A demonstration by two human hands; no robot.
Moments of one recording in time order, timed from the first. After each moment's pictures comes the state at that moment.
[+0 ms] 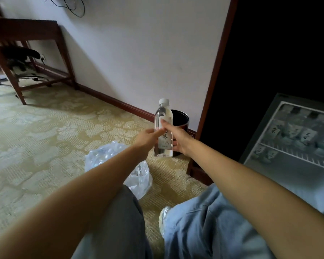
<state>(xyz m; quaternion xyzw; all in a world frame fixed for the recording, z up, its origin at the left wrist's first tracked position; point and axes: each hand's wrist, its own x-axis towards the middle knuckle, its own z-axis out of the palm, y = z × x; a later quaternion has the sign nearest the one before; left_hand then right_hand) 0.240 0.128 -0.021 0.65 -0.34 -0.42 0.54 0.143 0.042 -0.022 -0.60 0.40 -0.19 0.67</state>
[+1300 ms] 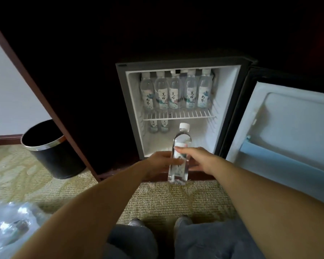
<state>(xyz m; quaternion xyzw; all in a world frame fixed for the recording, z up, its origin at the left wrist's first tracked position) -0.119 -0.056 -0.132 0.48 -0.54 -0.67 0.17 -0.276 -0.045 -0.130 -0.35 0.64 -0.31 0.60</state>
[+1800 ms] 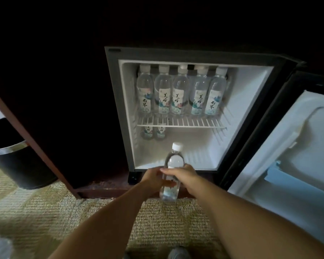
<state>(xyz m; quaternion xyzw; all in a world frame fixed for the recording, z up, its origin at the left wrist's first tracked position) -0.123 -0.130 -0.228 0.55 -0.49 -0.63 0.24 -0.243 -0.122 -0.214 -0.31 0.72 -0.31 0.54</state>
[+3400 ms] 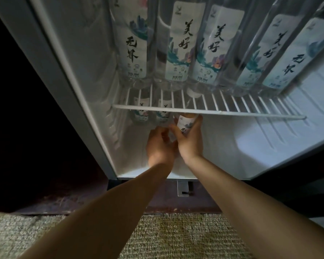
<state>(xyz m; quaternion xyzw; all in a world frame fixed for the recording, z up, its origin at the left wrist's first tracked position) -0.185 -0.303 -0.346 0.65 -0.51 -0.39 0.41 -0.263 -0.311 -0.341 -0.45 0.68 -0.51 0.26</state>
